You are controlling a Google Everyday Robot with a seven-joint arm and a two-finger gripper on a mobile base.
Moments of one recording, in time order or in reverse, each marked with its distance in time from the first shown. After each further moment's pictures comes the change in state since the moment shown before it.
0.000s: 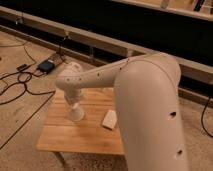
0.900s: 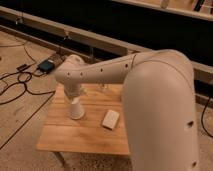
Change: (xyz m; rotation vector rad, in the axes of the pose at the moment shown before) arm -0.010 -0.010 -0.048 0.007 -0.052 0.021
